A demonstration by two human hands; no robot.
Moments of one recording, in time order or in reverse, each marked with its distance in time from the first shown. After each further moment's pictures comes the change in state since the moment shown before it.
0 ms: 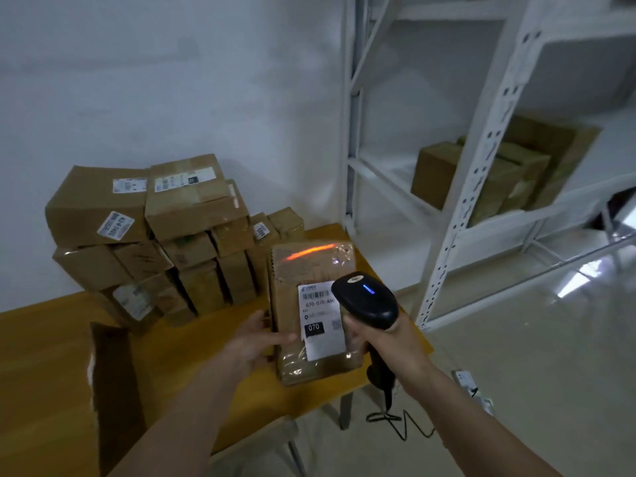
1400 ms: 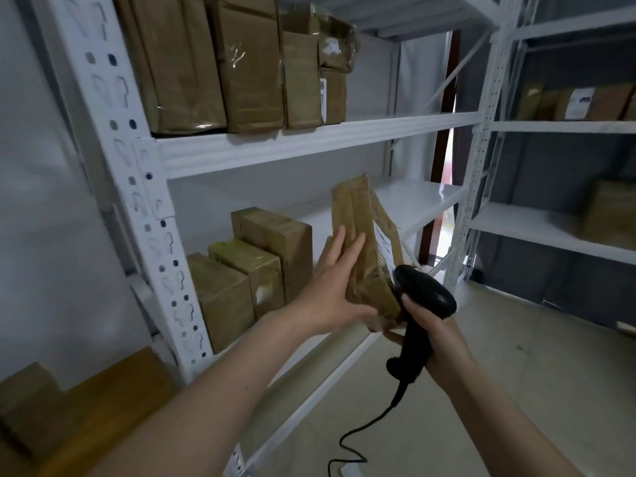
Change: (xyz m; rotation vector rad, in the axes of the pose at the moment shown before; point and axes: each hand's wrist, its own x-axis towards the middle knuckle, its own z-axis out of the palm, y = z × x) left_hand -0.037 0.230 0.526 0.866 -0.541 1.129; right_hand 0.013 -0.055 -0.466 0.436 0.502 -0.291
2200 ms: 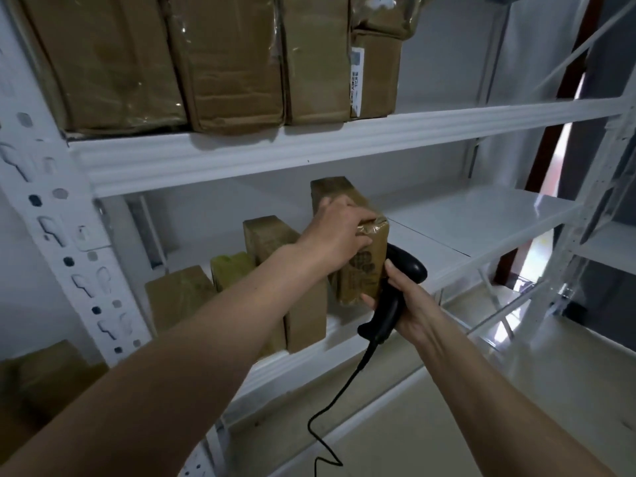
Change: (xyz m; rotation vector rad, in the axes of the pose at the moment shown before) left_hand 0.178 -0.046 -0.058 0.421 0.292 -0.192; right_hand 0.233 0.009 0.047 0.257 -0.234 0.441
